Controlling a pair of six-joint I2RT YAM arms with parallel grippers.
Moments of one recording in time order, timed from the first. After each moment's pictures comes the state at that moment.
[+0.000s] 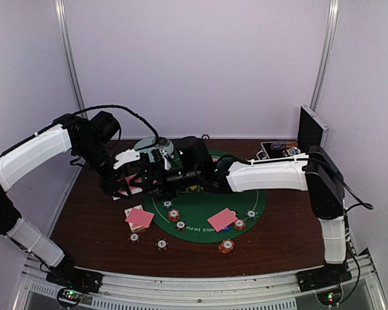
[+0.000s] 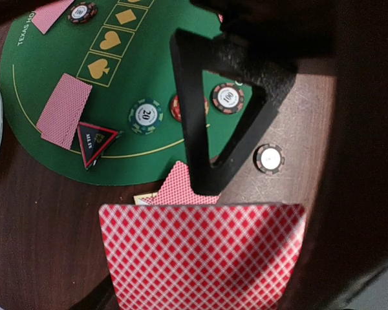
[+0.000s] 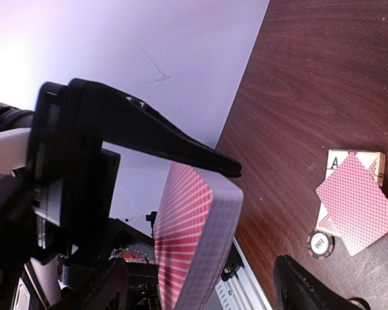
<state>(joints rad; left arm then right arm) -0.51 1.47 1.38 -1.20 0.35 0.72 1.02 2.08 1.61 0.16 -0.53 1.08</state>
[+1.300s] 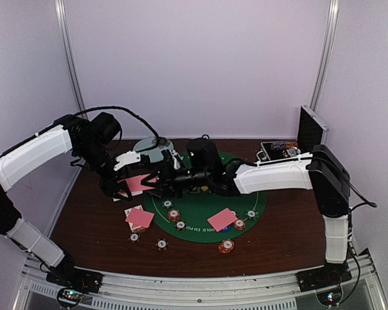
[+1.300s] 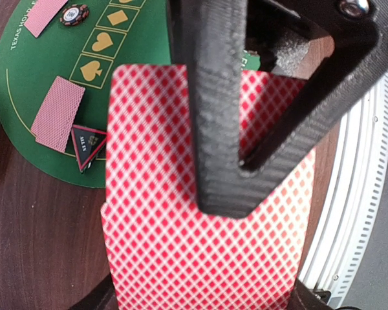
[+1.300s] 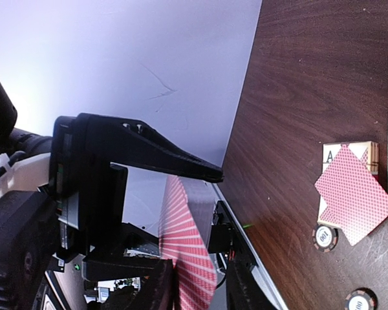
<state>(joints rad) -0.51 1.47 1.38 -1.20 0.36 0.73 0.99 2.05 1.49 0.31 -0.56 1.22</state>
